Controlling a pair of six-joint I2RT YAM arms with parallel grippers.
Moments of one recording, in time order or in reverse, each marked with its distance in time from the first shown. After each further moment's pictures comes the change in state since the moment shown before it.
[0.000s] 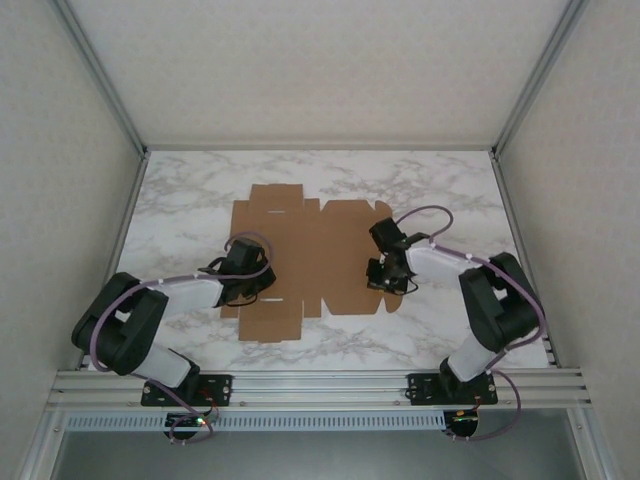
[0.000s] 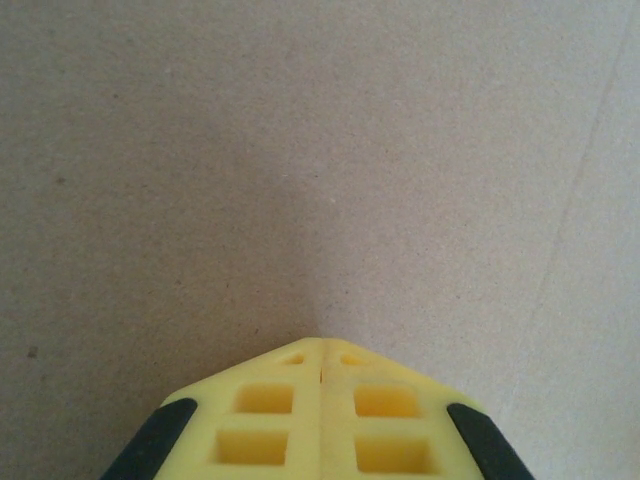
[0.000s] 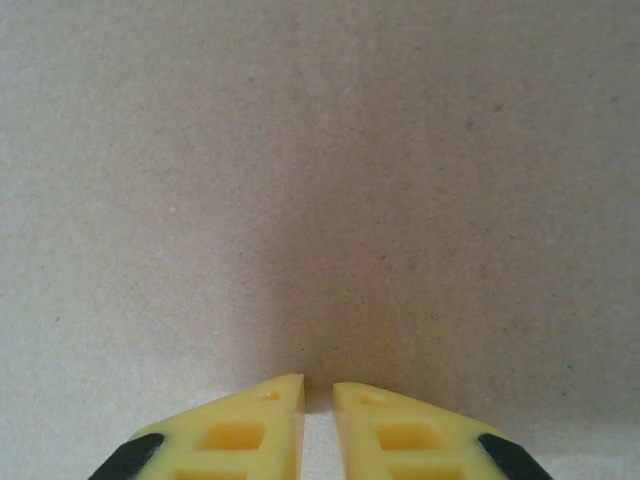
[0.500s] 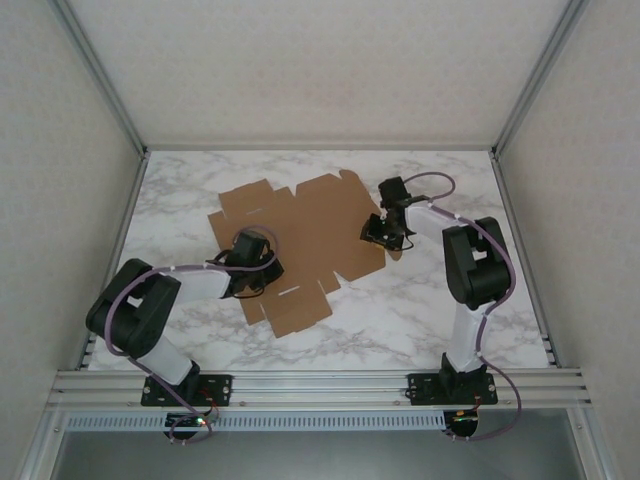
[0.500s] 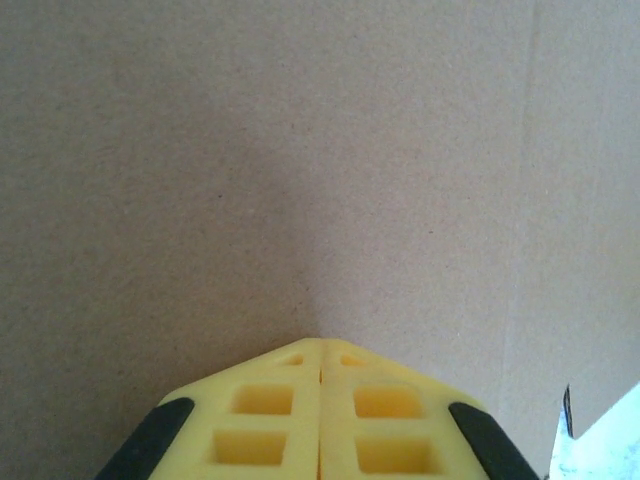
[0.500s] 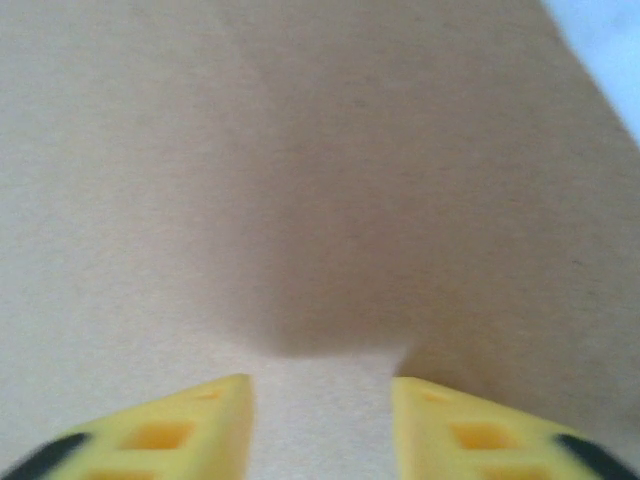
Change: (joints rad) left arm -0.002 0.109 0.085 0.046 0.085 -0.027; right arm -0.163 0.270 0.349 0.090 -0.119 -0.092
